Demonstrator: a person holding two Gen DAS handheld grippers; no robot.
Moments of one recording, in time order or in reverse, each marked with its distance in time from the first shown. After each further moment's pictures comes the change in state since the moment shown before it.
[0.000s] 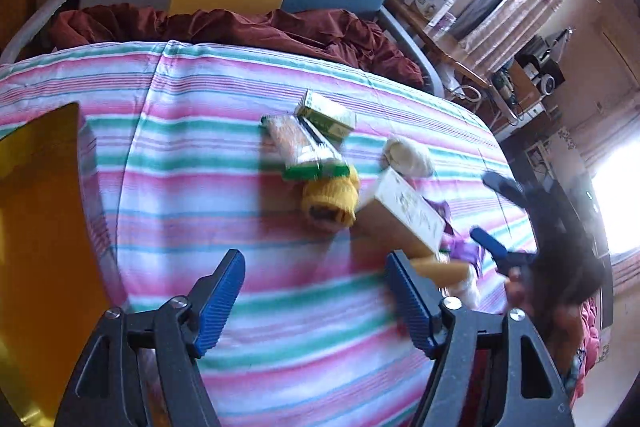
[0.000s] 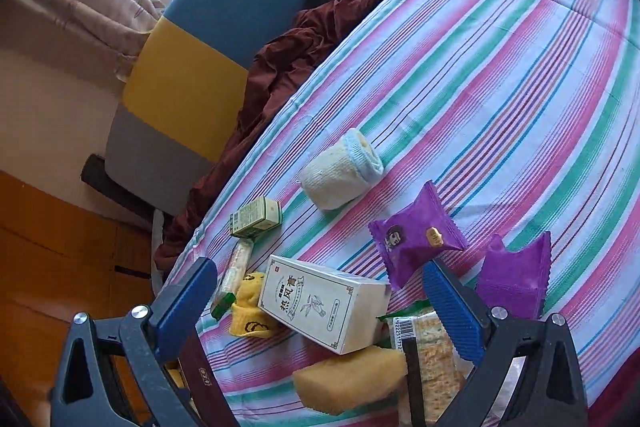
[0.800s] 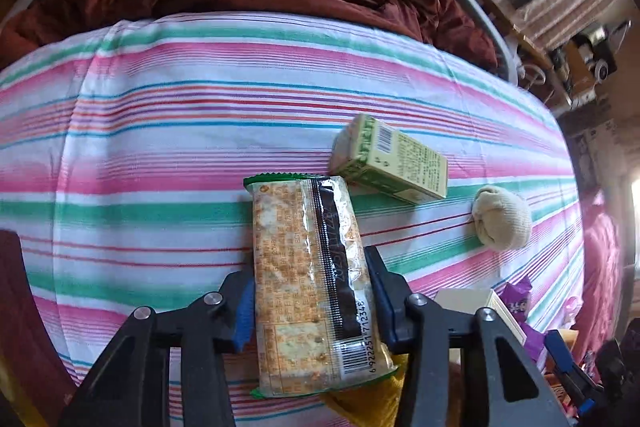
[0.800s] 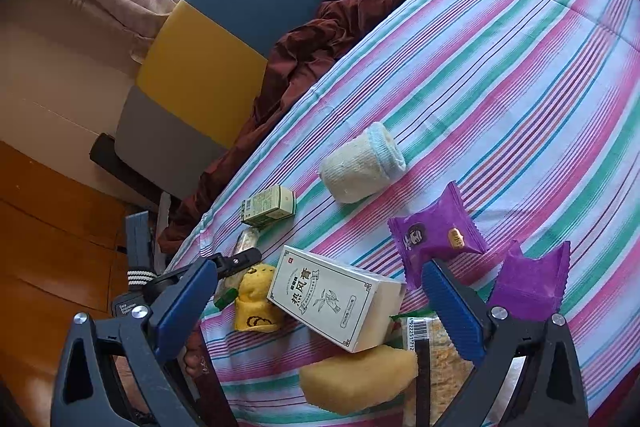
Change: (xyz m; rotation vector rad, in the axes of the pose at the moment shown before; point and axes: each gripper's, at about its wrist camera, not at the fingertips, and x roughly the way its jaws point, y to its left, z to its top) left arm 0.127 0.021 0.088 -0.045 0.170 0.137; right arm 0.005 0.008 0.000 -0.055 0.019 0.026
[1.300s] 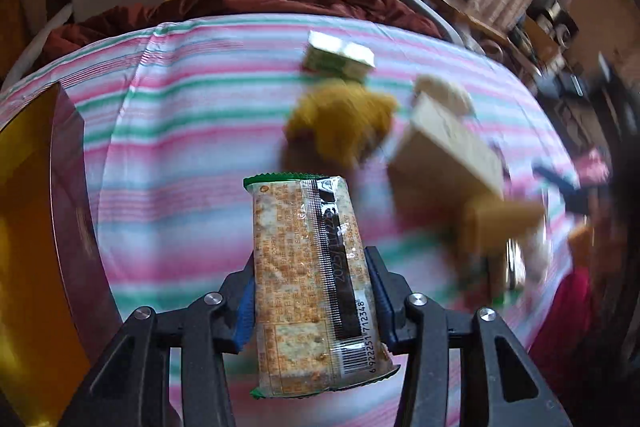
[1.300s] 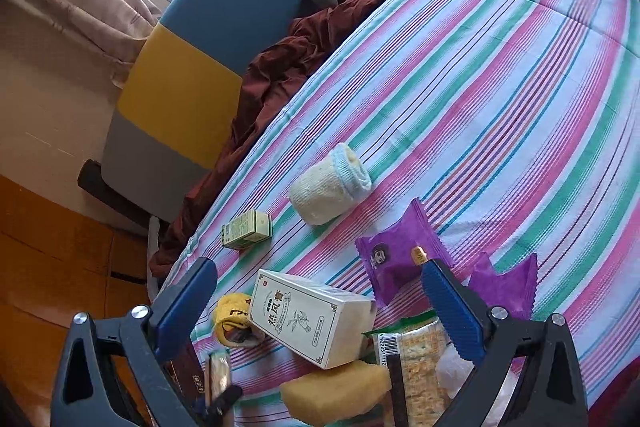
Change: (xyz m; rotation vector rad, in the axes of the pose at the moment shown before) left arm -0.058 -0.015 -0.173 0.207 -0.168 0.037; right arm -0.008 -0.022 0.011 0.081 -0.052 -0.044
